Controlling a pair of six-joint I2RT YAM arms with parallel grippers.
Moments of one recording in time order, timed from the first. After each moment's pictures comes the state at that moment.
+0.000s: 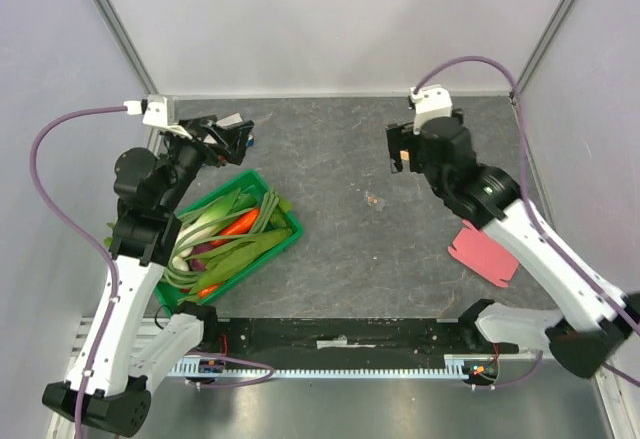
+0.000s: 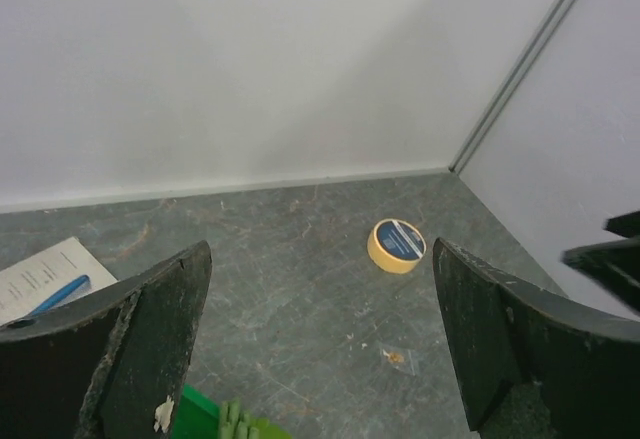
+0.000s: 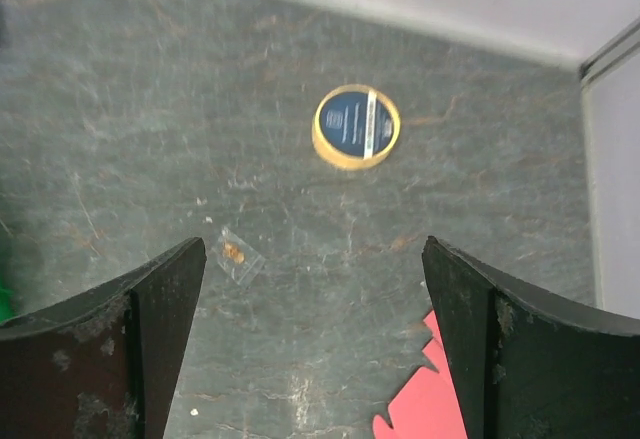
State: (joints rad) left arm -0.21 0.83 1.06 -0.07 0.18 -0.30; right arm 0.66 1.11 1.33 -0.57 0.54 0.06
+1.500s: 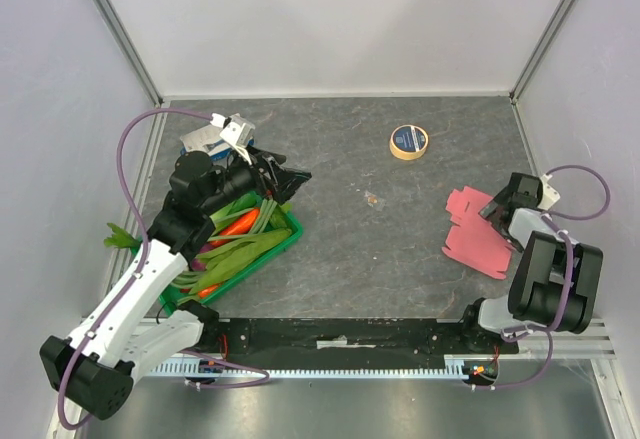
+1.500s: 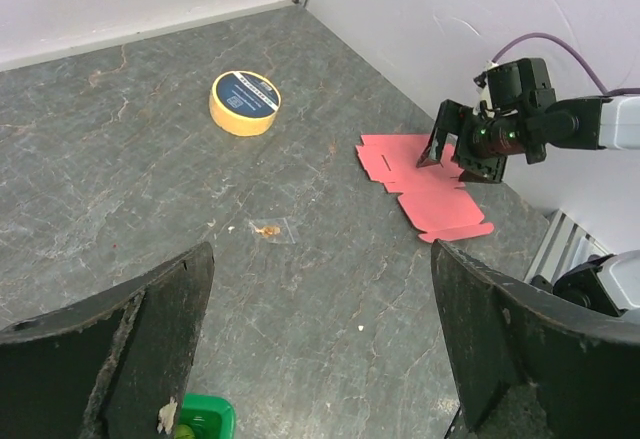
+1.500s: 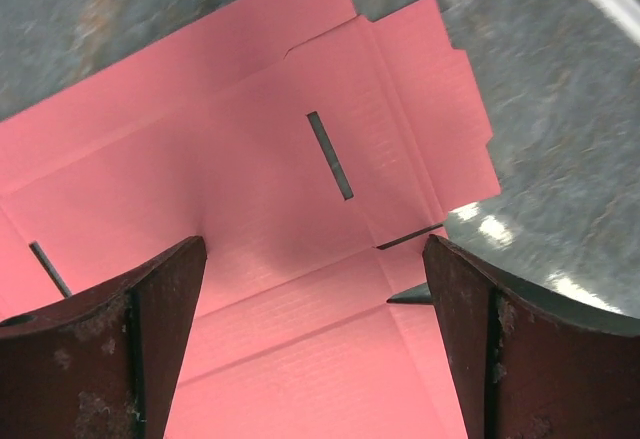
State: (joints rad) left arm -0.45 0.93 0.90 -0.02 0.42 -0.31; right arm -0.37 1.43 0.65 -0.23 0.30 0.49
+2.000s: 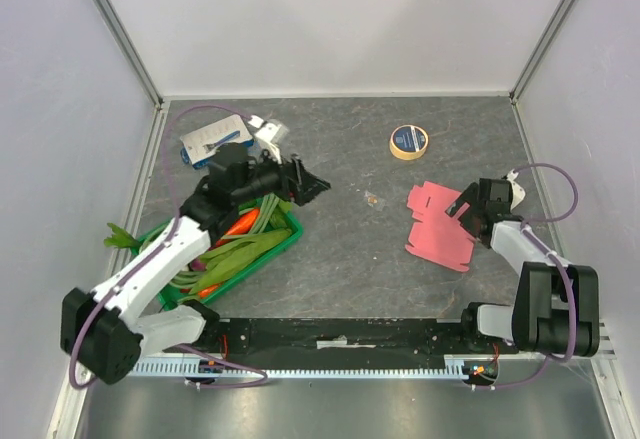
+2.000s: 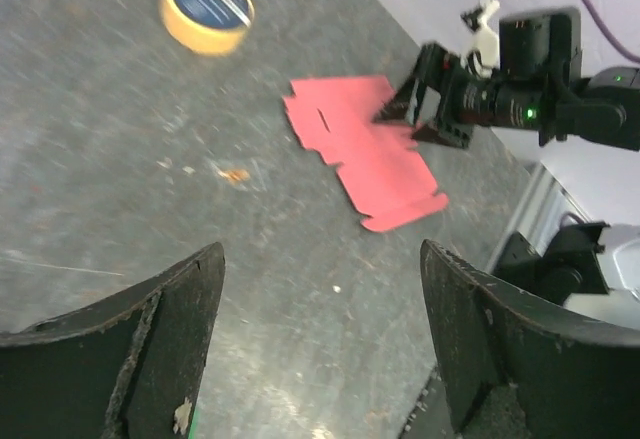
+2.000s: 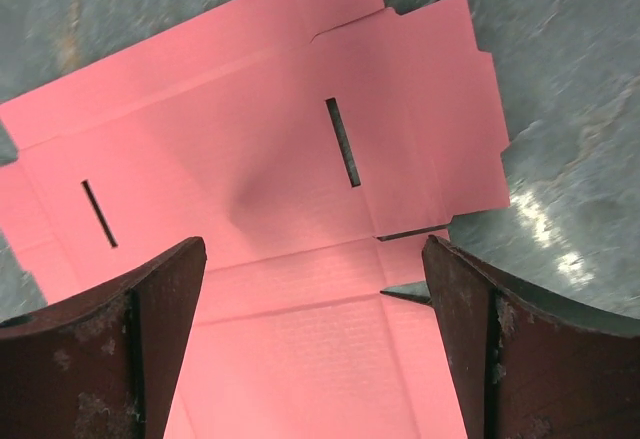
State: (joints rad) left arm -0.49 1.09 0.90 0.00 0.46 -0.35; right arm -0.10 1.30 0.56 -0.19 0.18 0.62
